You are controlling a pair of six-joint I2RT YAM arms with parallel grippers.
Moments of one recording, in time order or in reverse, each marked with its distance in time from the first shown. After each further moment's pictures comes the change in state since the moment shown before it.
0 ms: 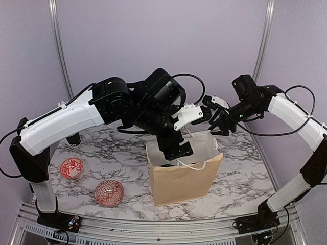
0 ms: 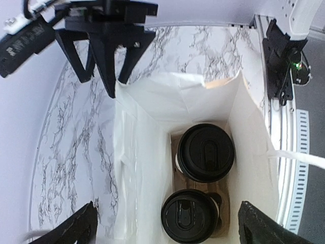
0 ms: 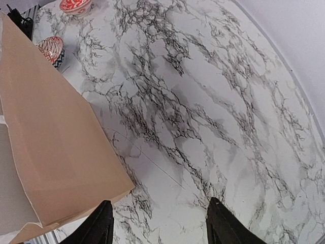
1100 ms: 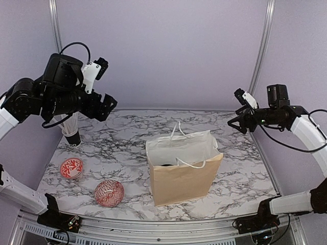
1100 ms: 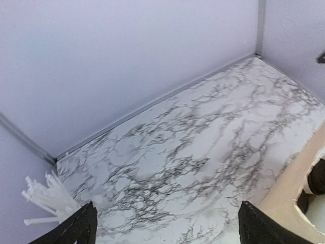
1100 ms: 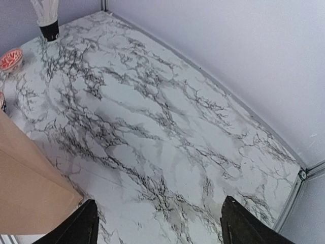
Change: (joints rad) left arm 0.214 -0.644 -0.511 0.114 -0.436 -0.345; right arm -0.278 -0.293 -0.303 0.328 -0.015 0.116
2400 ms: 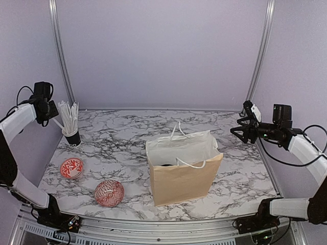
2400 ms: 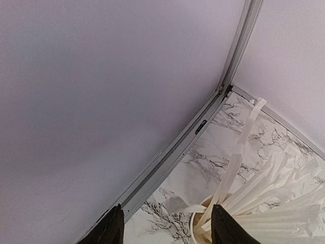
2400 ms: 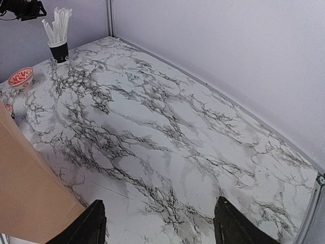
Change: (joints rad) left arm 1.141 0.131 -0.460 0.456 0.086 -0.296; right arm -0.168 -0.116 -0.359 0.383 -0.253 0.074
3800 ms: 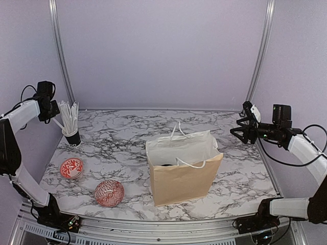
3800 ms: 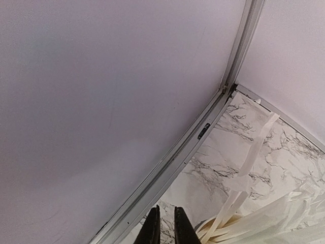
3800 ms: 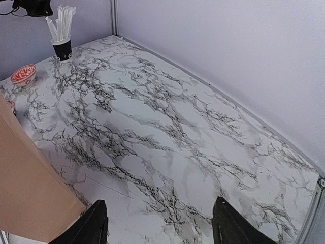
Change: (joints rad) left arm 0.028 0.144 0.092 0.031 0.014 0.048; right arm 0.000 0.004 0.000 -0.008 -0.014 -0.023
